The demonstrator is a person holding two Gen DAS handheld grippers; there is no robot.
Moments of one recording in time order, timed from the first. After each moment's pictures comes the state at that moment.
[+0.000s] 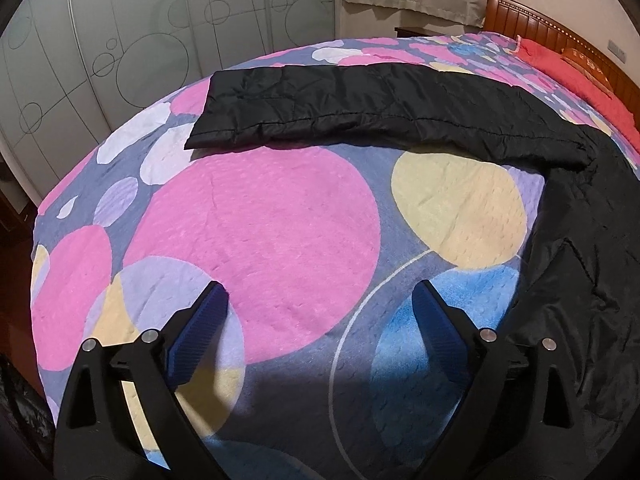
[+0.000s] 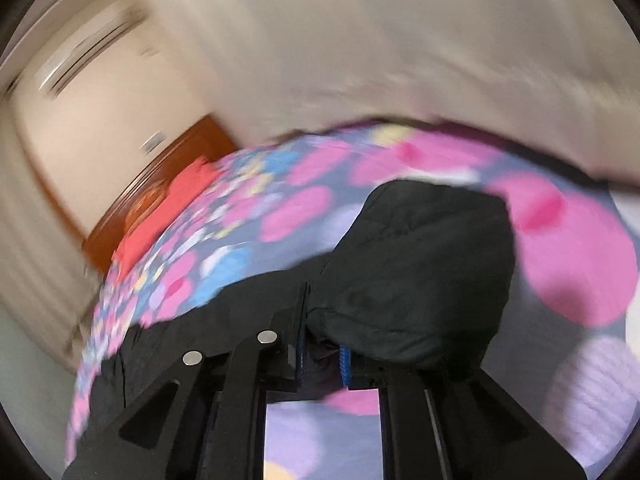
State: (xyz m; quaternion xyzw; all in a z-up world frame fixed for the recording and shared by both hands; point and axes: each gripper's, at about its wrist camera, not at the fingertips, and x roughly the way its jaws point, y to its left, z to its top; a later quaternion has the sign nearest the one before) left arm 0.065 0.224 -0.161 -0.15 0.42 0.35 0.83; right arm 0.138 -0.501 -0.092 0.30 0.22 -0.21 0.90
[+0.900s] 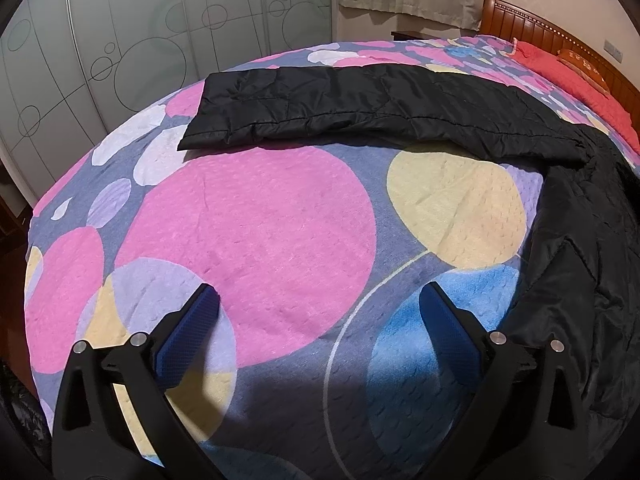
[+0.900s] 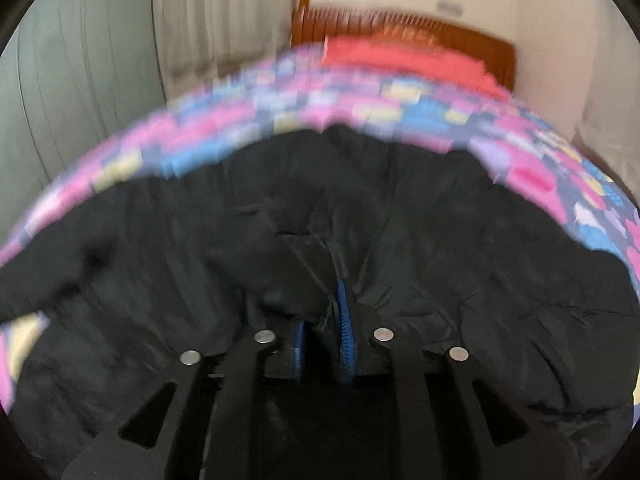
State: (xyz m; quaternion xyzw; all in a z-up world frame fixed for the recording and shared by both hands) left arm 0.069 0.222 -0.168 -0.15 0.41 0.34 0.83; right arm 0.332 -0.075 -0.148 -0.06 0.41 0.11 0.91
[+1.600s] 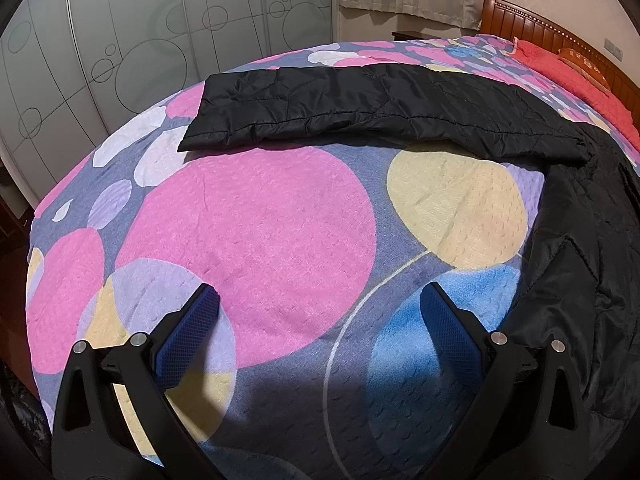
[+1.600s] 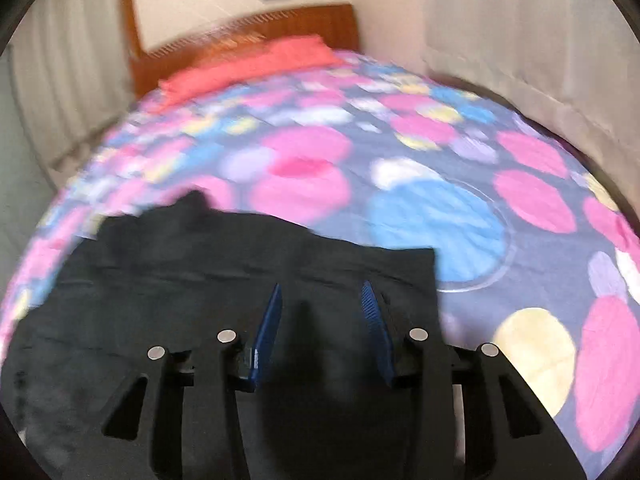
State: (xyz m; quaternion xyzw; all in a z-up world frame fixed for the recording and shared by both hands) left arm 0.069 0.221 -0.168 -0.15 0.41 0.34 0.83; right arm 0.360 -0.321 -0.120 0.09 0.40 -0.11 0.91
